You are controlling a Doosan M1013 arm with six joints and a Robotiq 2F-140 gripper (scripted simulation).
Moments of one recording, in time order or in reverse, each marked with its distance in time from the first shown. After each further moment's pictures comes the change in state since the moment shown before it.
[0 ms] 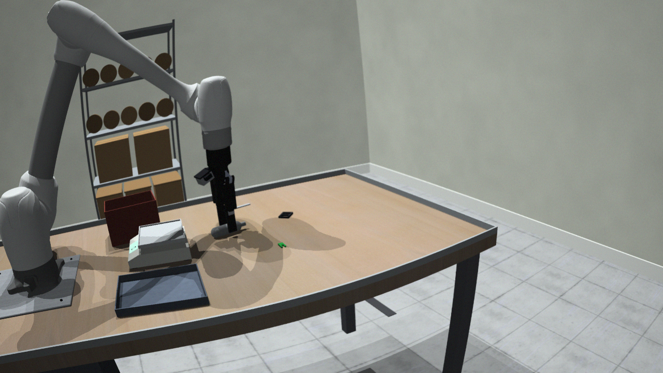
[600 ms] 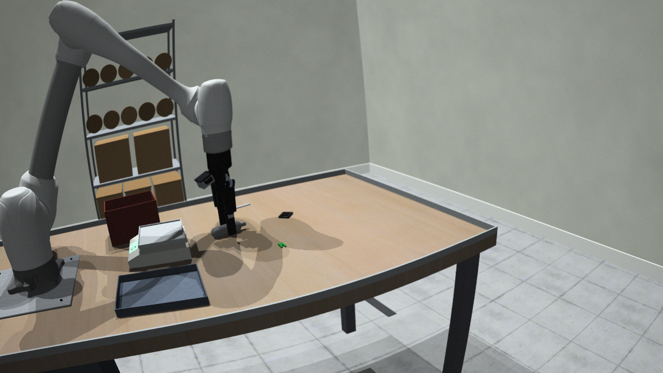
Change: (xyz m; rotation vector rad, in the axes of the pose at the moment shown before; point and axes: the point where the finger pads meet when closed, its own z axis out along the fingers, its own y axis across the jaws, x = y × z) arm 0.000 0.000 0.010 0.000 0.000 0.000
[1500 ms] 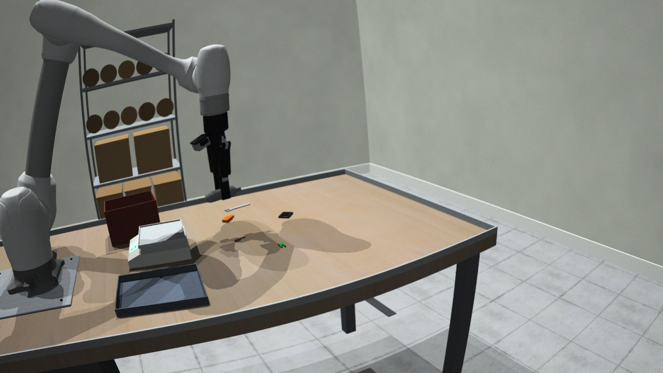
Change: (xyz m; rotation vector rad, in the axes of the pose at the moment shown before) arm 0.000 0.000 -0.109 0.000 -0.002 0.000
